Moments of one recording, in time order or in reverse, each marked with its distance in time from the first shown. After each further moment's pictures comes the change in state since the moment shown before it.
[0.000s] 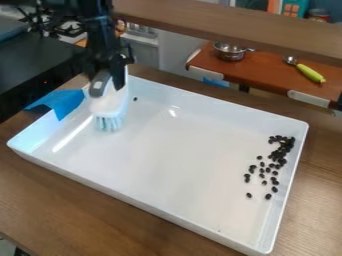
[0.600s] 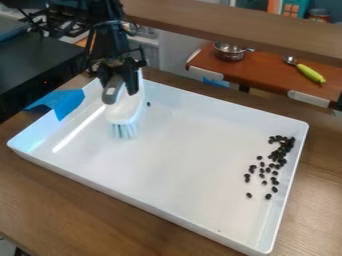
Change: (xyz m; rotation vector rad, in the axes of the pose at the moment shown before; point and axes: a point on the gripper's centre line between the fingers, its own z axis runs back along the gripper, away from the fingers) arm -0.018 -0.041 -0.015 -0.092 0.132 -0.092
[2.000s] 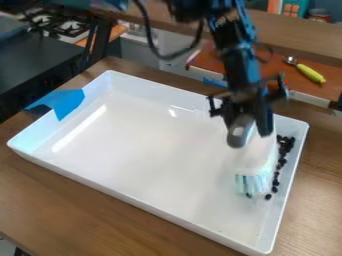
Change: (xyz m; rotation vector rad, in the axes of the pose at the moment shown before) arm -0.062 -0.176 -0.062 -0.143 0.165 -0.258
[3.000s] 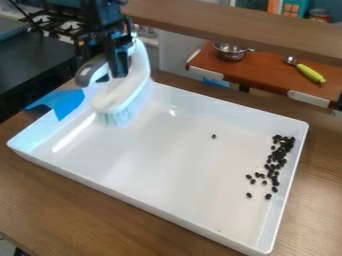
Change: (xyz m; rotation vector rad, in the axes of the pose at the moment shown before) arm -0.066 0.140 0.115 0.156 -0.125 0.033
